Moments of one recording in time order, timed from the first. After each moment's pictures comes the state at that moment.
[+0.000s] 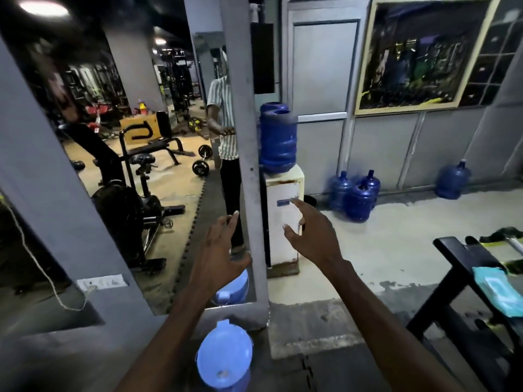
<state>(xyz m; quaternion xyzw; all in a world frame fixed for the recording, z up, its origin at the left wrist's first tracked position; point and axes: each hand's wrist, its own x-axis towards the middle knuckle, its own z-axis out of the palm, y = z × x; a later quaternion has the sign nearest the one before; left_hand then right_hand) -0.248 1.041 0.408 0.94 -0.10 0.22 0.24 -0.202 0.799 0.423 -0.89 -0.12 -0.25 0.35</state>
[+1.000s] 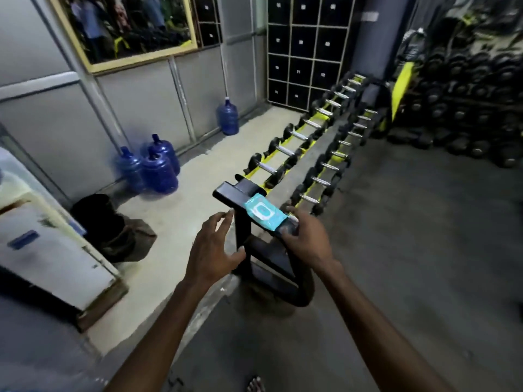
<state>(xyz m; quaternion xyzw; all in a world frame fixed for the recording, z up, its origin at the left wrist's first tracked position) -0.159 0.455 0.298 0.85 -0.46 0.01 0.25 -0.308 0.265 0.292 -0.86 0.35 -0.23 0.29</state>
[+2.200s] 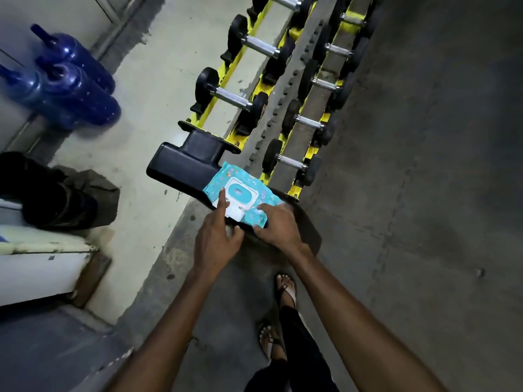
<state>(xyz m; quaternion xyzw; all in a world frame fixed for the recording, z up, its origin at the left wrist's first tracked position) 0.023 0.175 0.063 0.88 -0.36 -0.19 0.23 -0.092 0.046 0.035 -0.83 0.41 0.05 0.38</state>
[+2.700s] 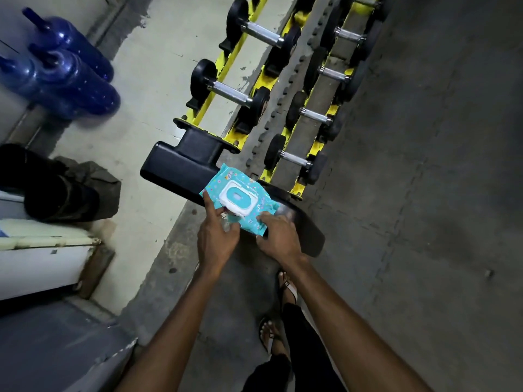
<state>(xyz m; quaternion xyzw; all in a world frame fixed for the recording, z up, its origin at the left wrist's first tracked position) 0.031 0.141 0.042 0.92 -0.23 -0.22 0.25 -0.092 0.040 0.013 -0.83 0.40 0.09 0.39</state>
